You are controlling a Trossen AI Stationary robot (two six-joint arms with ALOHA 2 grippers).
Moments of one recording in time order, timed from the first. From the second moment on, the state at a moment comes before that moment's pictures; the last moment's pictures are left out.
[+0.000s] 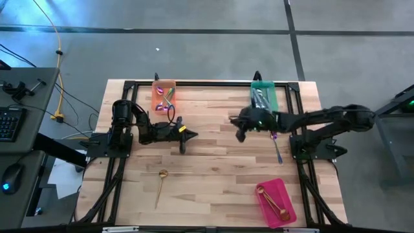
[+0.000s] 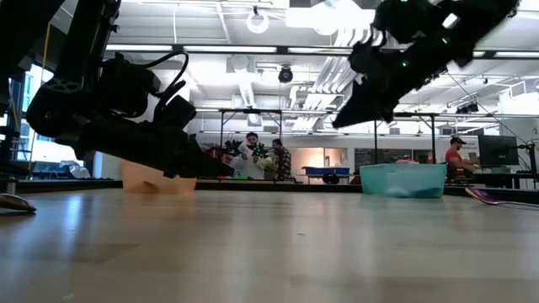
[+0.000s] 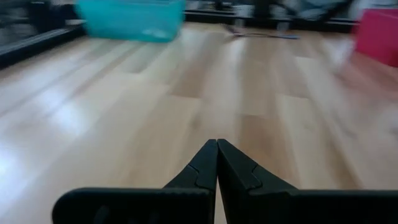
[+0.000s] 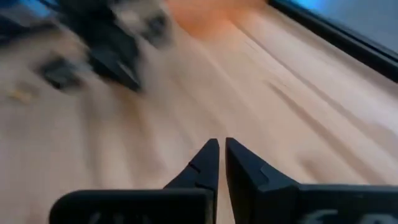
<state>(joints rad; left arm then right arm) 0.12 2.03 0.29 1.51 -0.06 -0.04 -0.15 1.27 0.59 0.10 0.18 0.27</state>
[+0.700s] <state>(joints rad) -0.11 1.82 0.36 1.07 -0.05 -0.29 -0.08 1.36 0.21 0.92 0.02 0.06</state>
